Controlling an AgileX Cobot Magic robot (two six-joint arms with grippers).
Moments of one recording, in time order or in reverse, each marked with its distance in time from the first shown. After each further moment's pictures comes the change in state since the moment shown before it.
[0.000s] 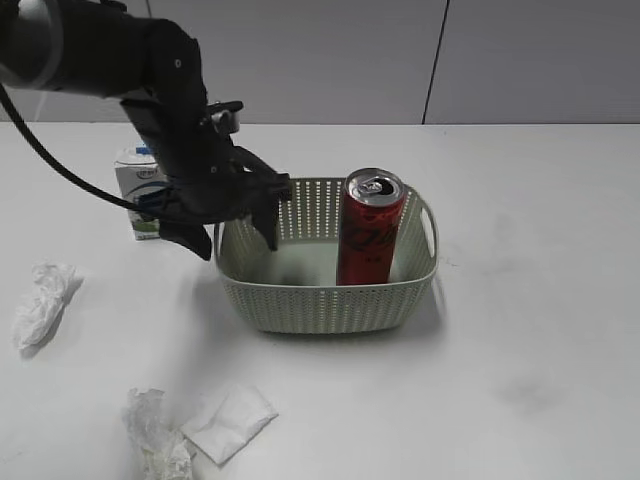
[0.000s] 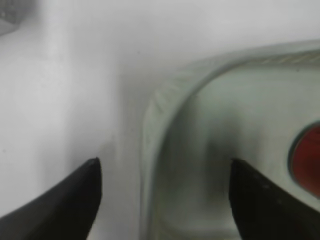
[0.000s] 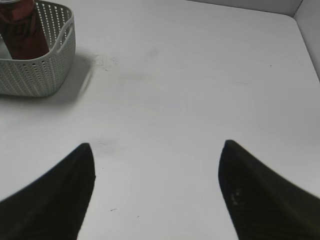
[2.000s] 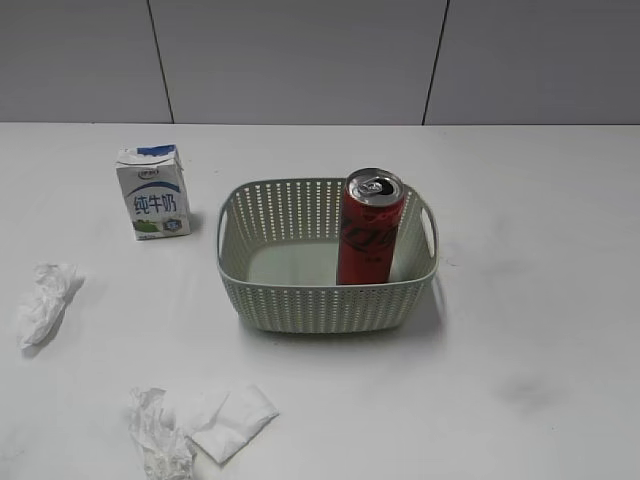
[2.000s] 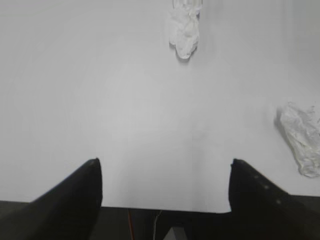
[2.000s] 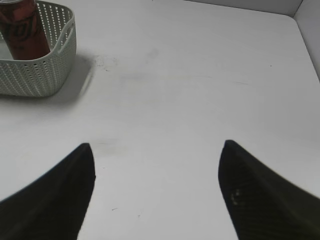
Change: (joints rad) left arm 0.491 -1.510 0.898 0.129 0.282 0.324; right arm 0.000 0.000 0.000 0.000 0.000 0.002
